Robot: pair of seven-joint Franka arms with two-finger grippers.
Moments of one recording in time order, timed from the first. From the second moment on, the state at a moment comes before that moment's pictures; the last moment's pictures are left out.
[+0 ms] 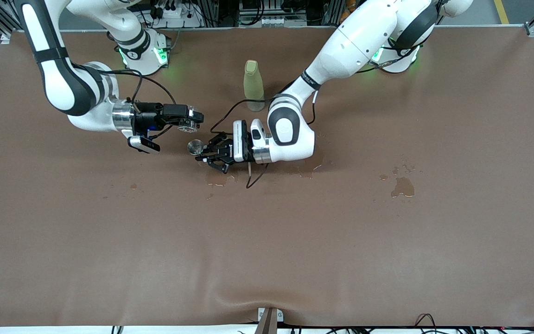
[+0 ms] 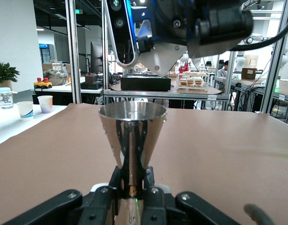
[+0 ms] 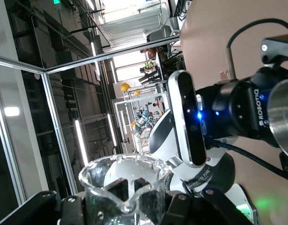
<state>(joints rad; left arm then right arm) -0.67 0.92 -0.24 -1.35 -1.99 2.41 2.43 0.33 0.04 -0.13 -2.38 1.81 1.71 -0.71</state>
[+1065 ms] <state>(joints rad) -0.62 0.90 -0.24 -1.35 -1.98 2.41 2.43 0.28 0.04 -0.42 -2.18 1.39 1.63 -1.73</state>
